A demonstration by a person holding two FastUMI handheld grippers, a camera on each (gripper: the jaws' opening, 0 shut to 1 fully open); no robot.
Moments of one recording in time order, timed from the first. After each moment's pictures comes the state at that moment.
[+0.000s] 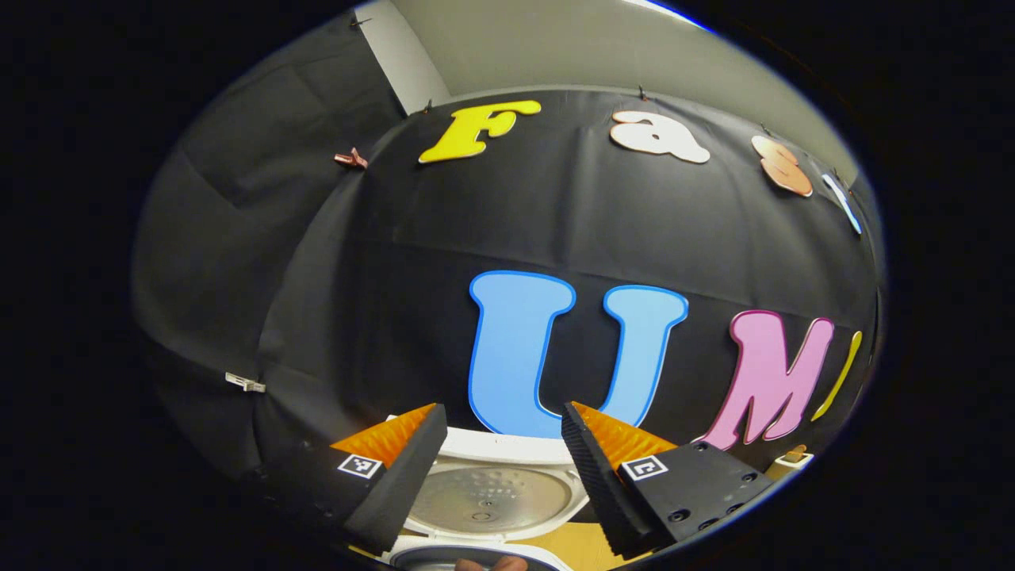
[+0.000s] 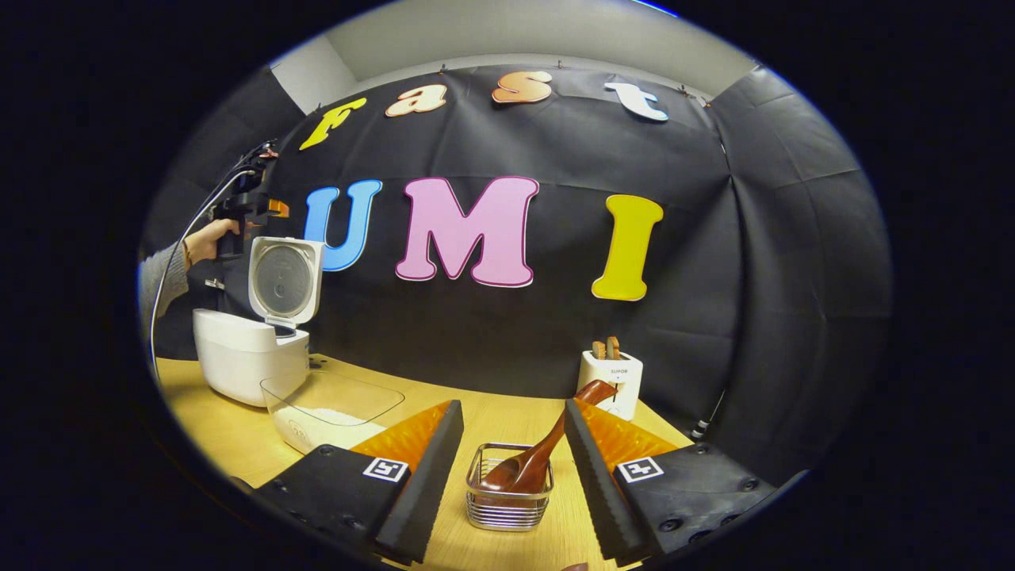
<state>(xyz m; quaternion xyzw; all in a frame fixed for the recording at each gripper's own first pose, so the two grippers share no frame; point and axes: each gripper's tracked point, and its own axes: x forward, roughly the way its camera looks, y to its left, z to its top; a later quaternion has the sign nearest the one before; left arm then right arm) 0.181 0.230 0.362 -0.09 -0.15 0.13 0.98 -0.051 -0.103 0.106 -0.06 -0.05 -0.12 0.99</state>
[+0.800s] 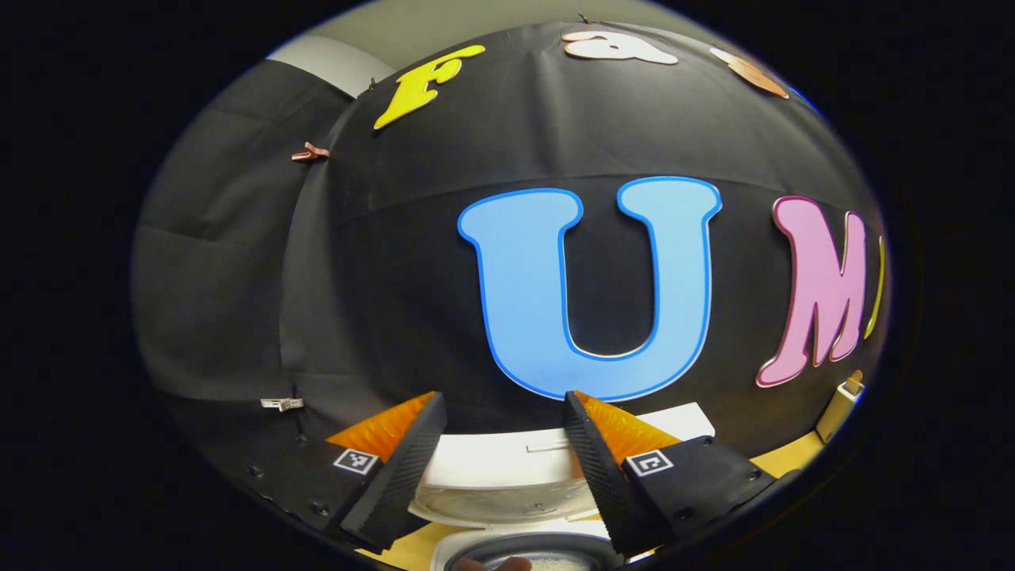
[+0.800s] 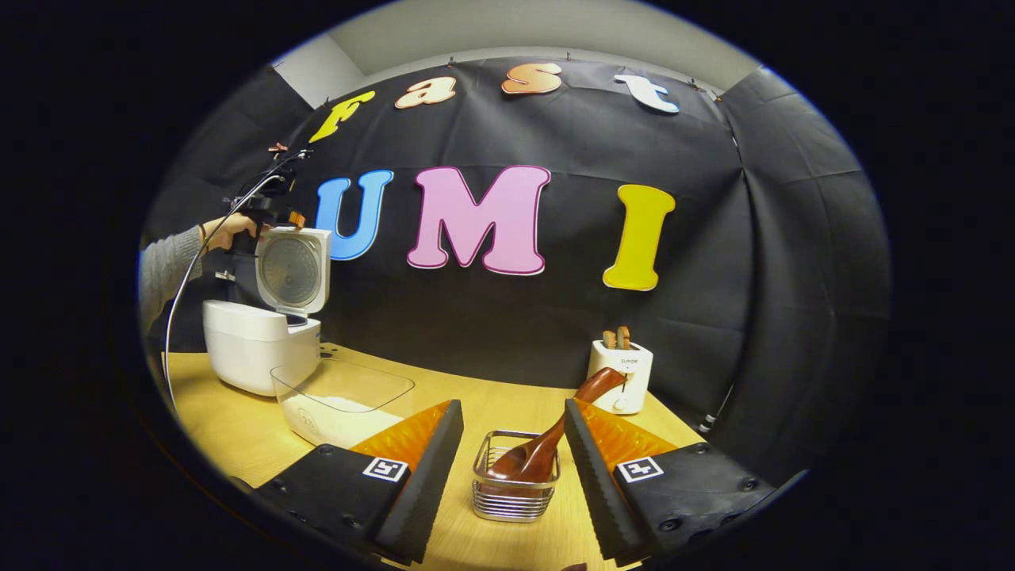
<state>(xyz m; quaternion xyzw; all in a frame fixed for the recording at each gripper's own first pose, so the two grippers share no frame) 0.194 0.229 0.309 0.01 -0.03 0.18 0.98 -0.054 -0.092 0.091 -0.06 -0.03 -0.08 0.99</state>
